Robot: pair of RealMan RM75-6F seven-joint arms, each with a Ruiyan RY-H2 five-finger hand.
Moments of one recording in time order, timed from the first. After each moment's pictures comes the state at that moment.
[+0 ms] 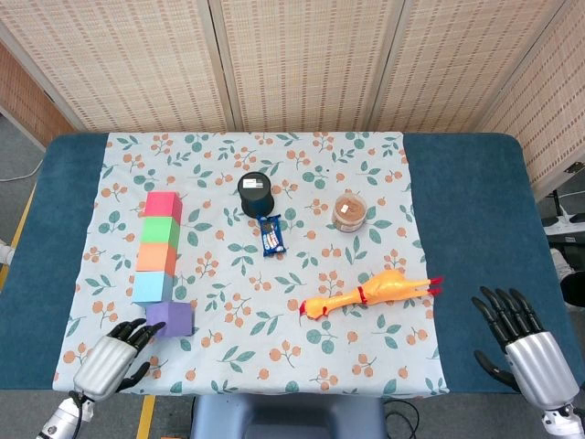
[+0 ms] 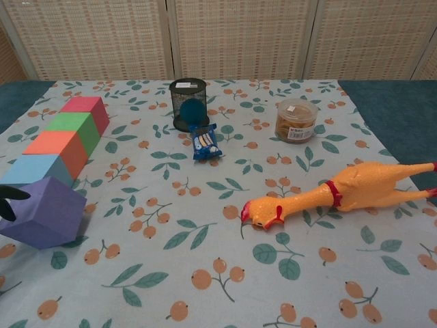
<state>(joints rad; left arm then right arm) -0.19 -1.29 0.16 -1.55 1.77 1.35 0.19 0.00 -1.14 -0.07 -1.47 -1.85 1.71 0.01</state>
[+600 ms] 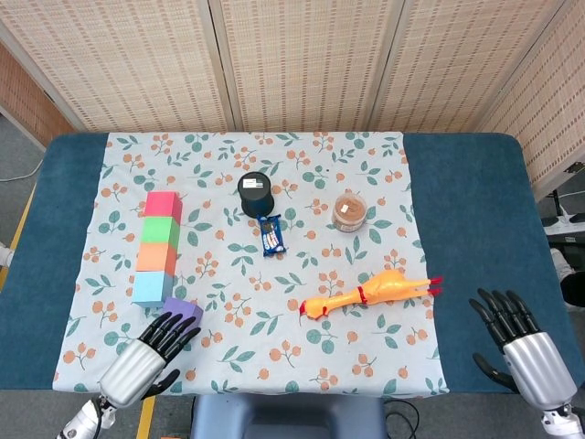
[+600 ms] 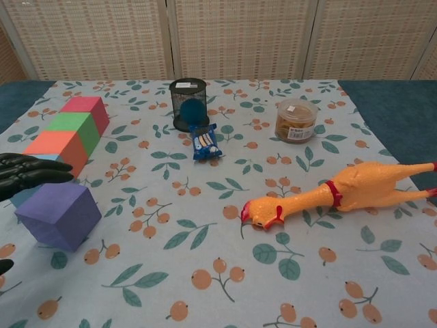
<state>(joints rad) -0.24 -1.31 0.16 -1.59 1.92 1.36 0.20 0.00 -1.13 -0.09 -1.48 -1.85 1.68 0.02</state>
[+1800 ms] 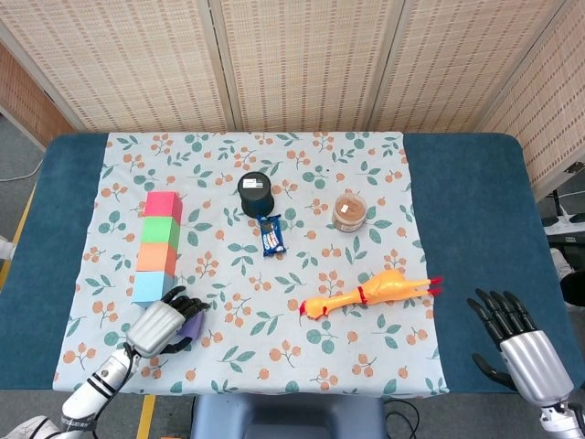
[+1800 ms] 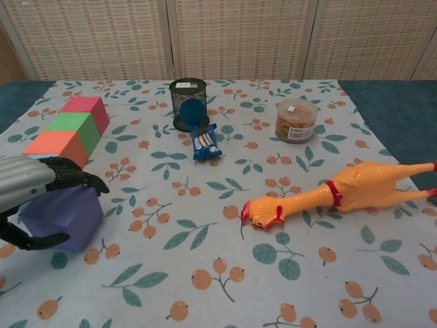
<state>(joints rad) -0.44 -1.43 0.07 -1.40 1.73 1.15 0.09 0.01 -1.11 -0.09 -1.51 -1.82 1.62 0.01</state>
